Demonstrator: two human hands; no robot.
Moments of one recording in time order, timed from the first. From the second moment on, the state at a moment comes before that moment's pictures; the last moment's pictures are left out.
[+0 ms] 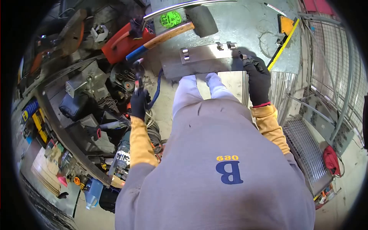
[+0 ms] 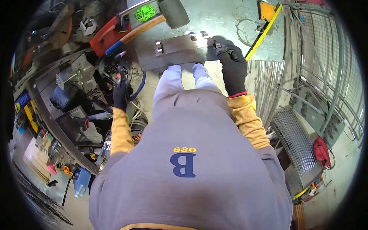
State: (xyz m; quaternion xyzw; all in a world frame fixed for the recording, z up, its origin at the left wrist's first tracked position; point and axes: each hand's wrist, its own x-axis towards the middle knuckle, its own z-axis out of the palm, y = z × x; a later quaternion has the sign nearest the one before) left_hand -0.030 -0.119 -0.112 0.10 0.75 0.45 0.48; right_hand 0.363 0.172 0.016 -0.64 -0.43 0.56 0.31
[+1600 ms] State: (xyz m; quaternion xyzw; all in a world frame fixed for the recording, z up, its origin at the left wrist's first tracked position) left_hand 0.103 0.004 0.018 0.27 0.63 0.49 0.55; right_hand 0.354 0.209 -0.006 -0.51 -0.82 0.19 0.16
